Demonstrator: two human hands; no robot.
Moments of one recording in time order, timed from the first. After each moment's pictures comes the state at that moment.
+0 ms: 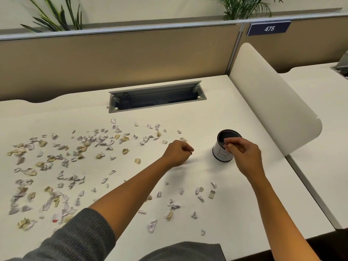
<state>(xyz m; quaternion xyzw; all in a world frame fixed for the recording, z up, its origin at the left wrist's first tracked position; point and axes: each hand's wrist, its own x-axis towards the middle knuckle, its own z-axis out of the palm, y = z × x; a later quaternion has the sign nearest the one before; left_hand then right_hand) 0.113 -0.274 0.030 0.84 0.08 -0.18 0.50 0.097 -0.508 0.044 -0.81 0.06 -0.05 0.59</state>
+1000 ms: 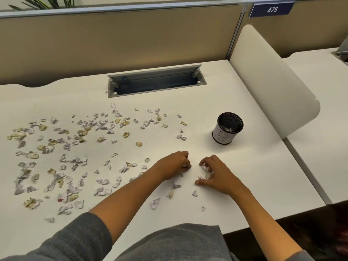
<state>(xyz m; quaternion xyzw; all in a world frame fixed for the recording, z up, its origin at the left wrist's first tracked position) 0.041 -0.257 -0.007 0.93 -0.28 -0.18 0.17 0.018 -0.479 -0.025 -0.92 -0.12 0.19 0.32</state>
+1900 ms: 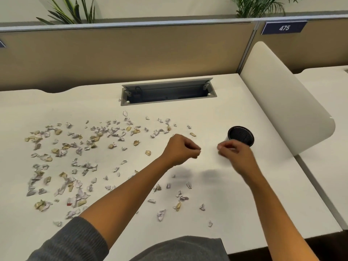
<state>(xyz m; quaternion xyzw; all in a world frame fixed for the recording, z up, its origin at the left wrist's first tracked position) 0.077 -0.249 0.052 0.81 0.04 -0.12 0.57 0.080 -0.467 0.044 -0.79 0.07 0.06 0.60</state>
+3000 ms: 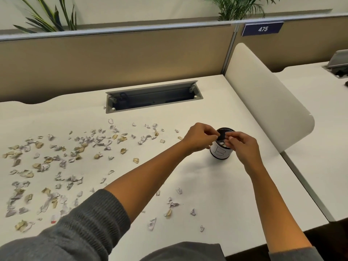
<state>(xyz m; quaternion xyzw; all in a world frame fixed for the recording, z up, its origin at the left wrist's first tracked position) 0.133 -0.333 0.088 0.82 -0.02 -0.17 0.55 0.111 -0.510 0.052 -0.76 0.15 -0.01 0.64</state>
